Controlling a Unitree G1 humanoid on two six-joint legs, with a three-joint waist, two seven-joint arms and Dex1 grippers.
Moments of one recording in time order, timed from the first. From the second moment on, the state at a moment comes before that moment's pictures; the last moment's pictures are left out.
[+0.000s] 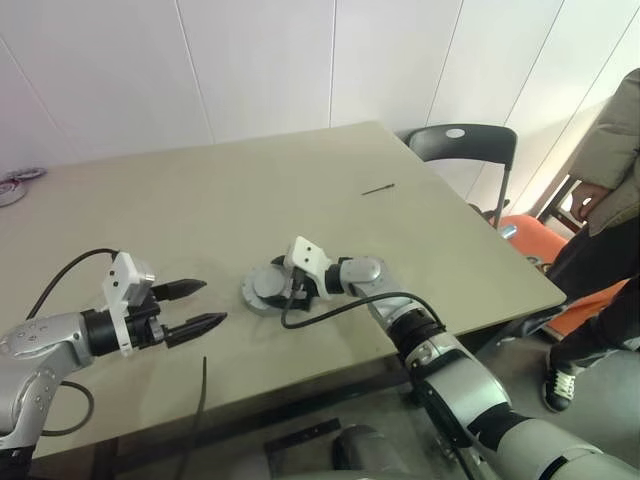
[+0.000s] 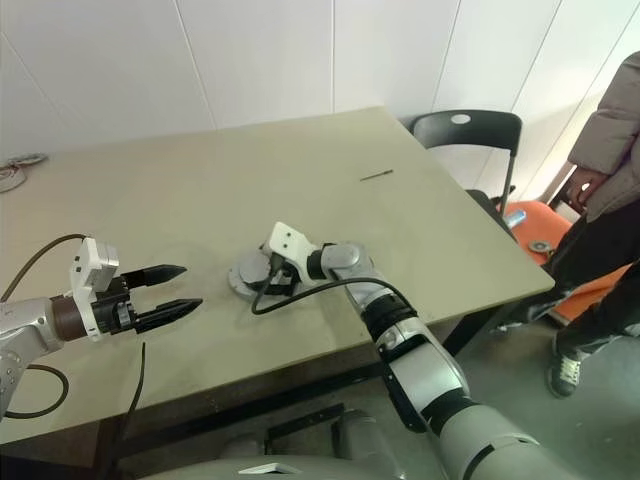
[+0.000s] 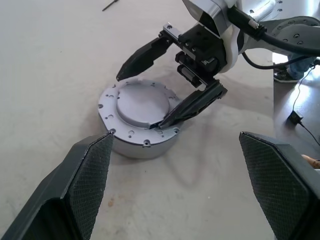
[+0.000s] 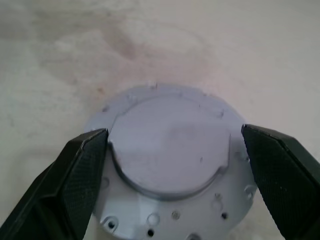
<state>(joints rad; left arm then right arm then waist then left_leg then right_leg) 0.11 0.82 0.33 -0.31 -0.66 0.56 -1.02 -0.78 -0.03 0.32 0.78 -0.06 -0.04 0.93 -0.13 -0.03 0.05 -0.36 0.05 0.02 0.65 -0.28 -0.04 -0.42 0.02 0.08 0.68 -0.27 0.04</state>
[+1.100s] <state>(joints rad) 0.12 0.82 0.34 -0.31 -0.66 0.56 -1.02 -0.80 0.01 0.31 0.84 -0.06 -0.03 0.93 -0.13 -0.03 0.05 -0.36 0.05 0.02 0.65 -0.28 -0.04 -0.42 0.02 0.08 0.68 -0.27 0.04</state>
